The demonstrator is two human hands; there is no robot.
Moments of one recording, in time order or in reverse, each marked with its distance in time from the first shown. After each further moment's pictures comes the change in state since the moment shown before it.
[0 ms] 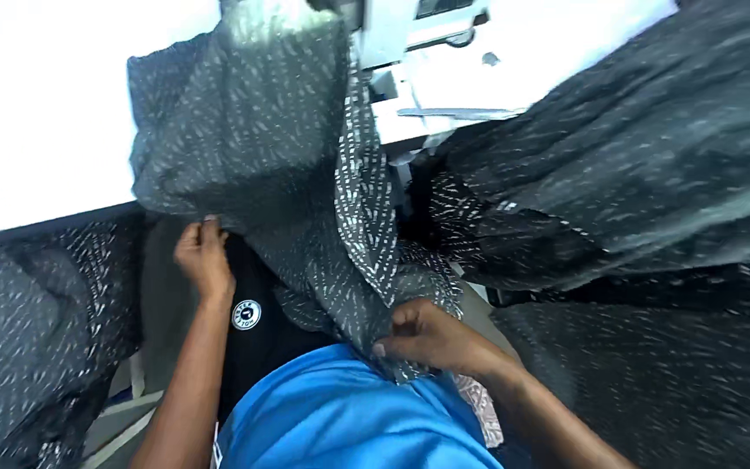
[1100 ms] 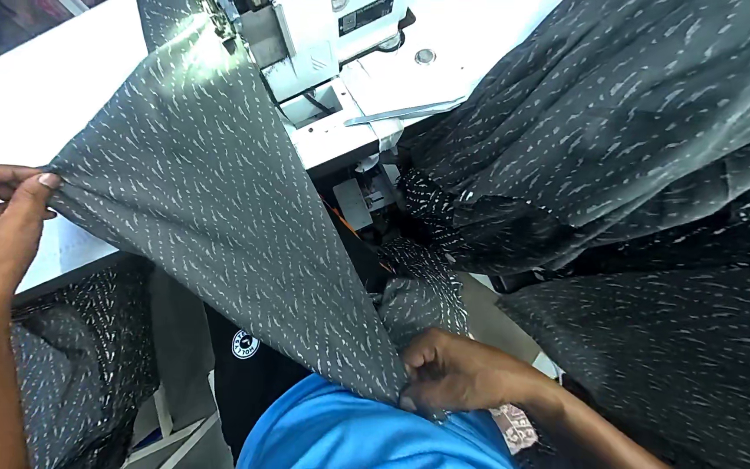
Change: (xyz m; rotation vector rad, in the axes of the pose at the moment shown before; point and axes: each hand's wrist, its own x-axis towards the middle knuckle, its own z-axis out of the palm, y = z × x) left_hand 0.148 0.155 -0.080 0.727 -0.346 0.614; right_hand -0.027 0.030 -0.008 -0.084 -0.183 -0.222
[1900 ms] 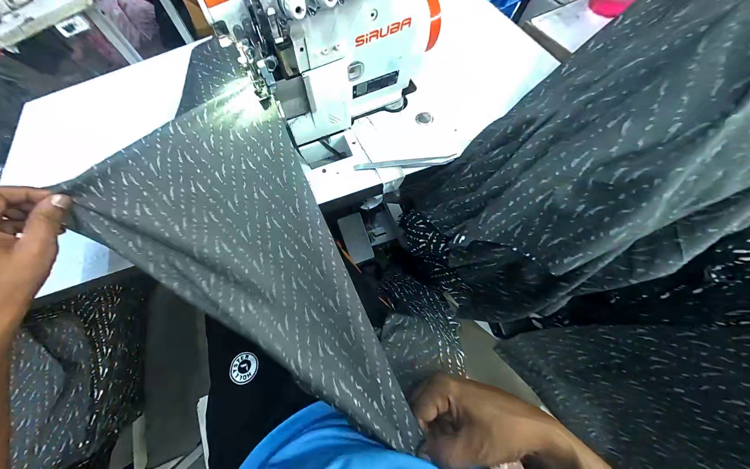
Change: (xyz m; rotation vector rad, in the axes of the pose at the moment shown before) left_hand -0.016 0.014 -0.021 0.046 0.110 0.093; right_hand -0.013 0.001 -0.011 -0.068 -0.118 -0.135
